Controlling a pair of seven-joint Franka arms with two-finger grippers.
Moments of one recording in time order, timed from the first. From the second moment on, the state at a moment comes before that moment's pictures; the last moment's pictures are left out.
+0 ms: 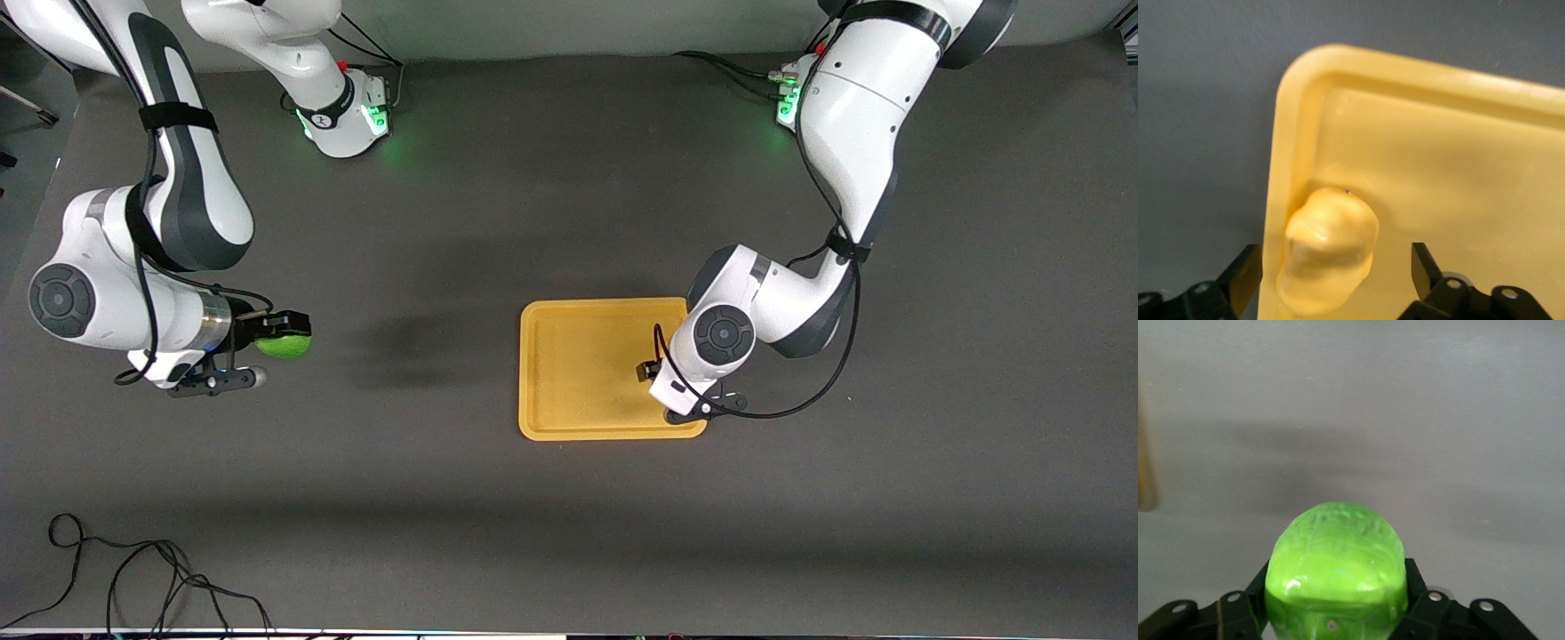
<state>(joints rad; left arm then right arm) -0.37 0.70 -0.18 -1.53 0.03 2.12 -0.74 0.11 0.25 -0.01 -1.83 0.10 1.86 -0.03</state>
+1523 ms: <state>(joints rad) 0.14 0.01 -0.16 -1.73 0.02 1.77 -0.05 0.28 0.86 0.63 -1.38 -0.43 2.11 1.25</state>
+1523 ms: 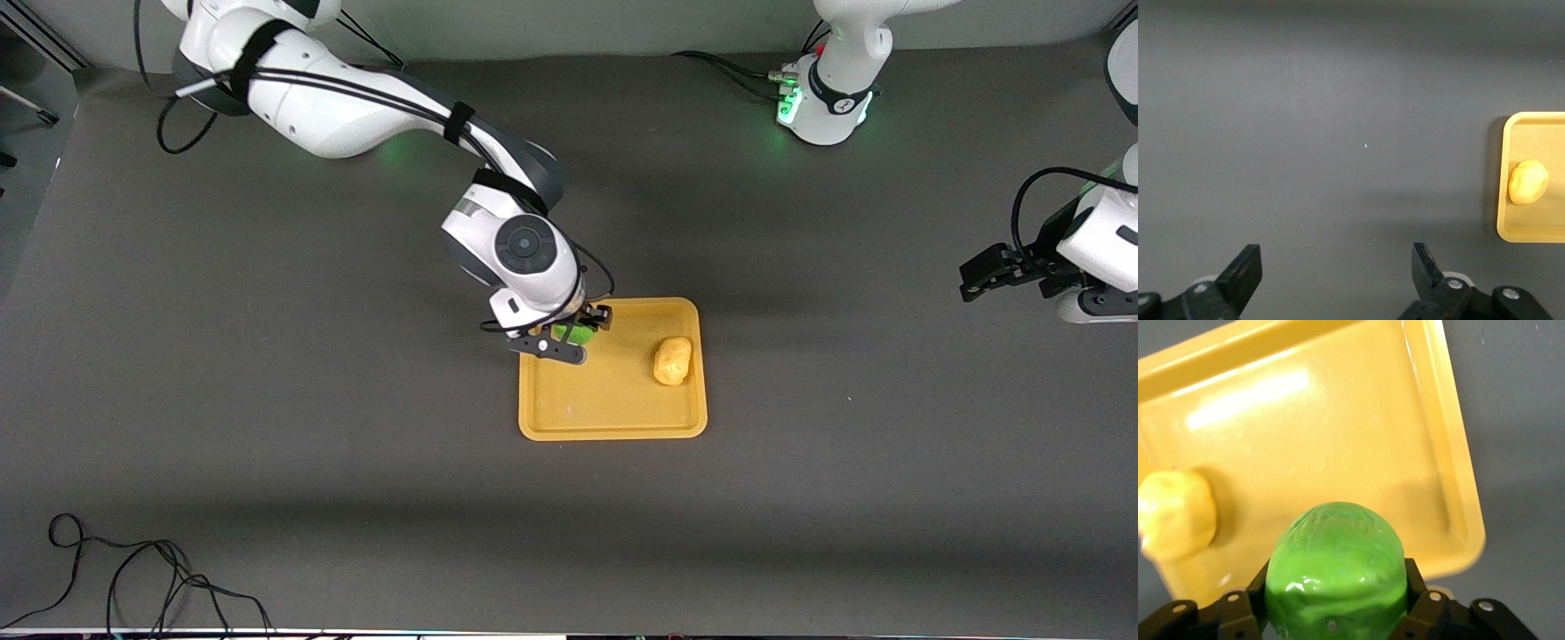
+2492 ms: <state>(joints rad) 0.14 0.01 -0.17 -1.76 0.02 1.78 -0.03 0.29 1.05 0.61 -1.27 -0.48 2.28 1.29</state>
